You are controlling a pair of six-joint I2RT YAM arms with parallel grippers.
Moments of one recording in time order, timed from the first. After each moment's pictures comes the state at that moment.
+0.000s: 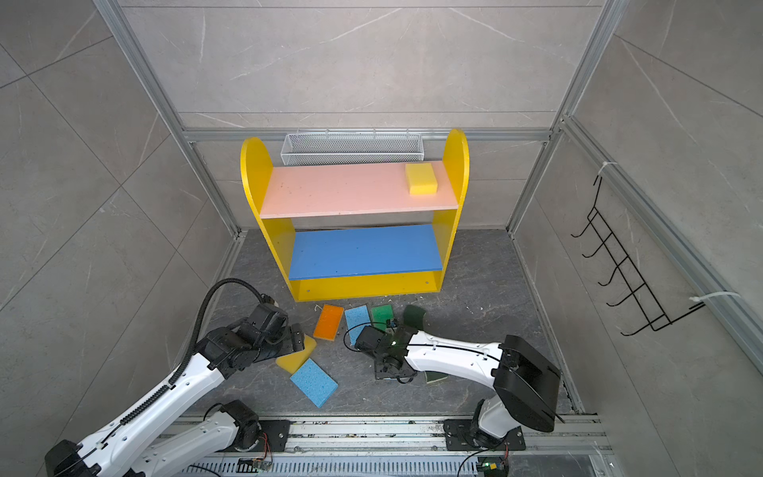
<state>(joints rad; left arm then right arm) -0.60 0.91 0.79 -0.97 -0.22 -0.75 1.07 1.51 0.99 -0.88 0.19 0.95</state>
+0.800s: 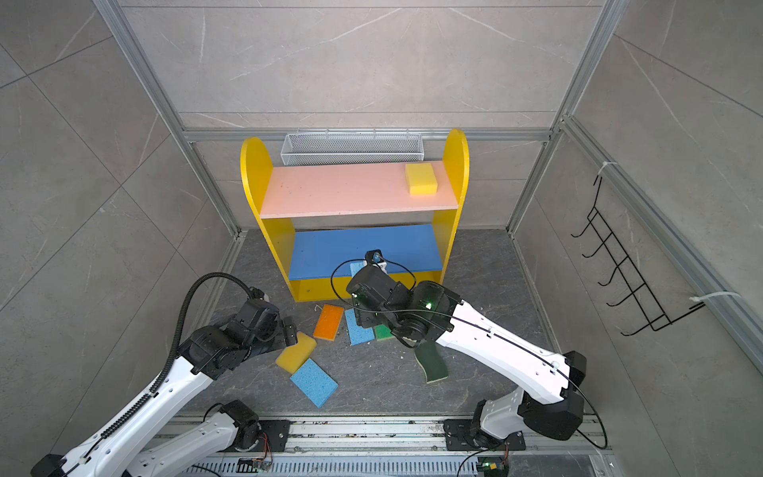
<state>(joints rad) -0.60 0.87 0.91 -1.06 -0.29 -0.74 1.08 1.46 1.73 -1.12 0.44 0.59</state>
